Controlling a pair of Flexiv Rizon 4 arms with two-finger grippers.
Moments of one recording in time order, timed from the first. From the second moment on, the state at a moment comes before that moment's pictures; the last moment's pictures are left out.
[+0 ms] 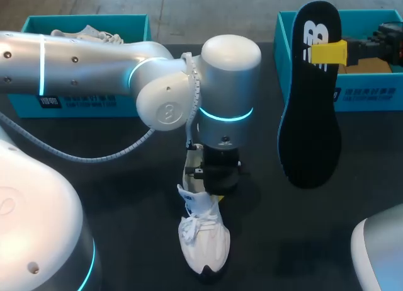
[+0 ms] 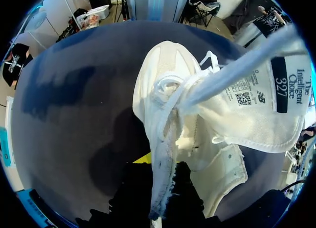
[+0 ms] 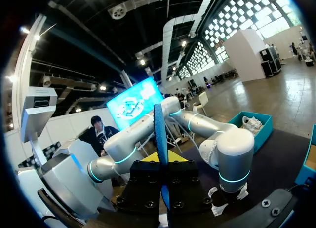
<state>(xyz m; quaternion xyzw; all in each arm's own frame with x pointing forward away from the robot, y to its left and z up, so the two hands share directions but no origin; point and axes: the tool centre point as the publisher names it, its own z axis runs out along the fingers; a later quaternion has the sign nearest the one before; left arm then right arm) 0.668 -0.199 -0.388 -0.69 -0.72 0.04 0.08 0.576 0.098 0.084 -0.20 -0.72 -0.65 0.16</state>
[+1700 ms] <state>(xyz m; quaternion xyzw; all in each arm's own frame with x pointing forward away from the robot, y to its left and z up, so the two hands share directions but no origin) 0.727 -0.205 -0.238 -0.61 -0.73 0.29 -0.09 0.576 0.098 0.084 -0.20 -0.72 -0.65 0.16</state>
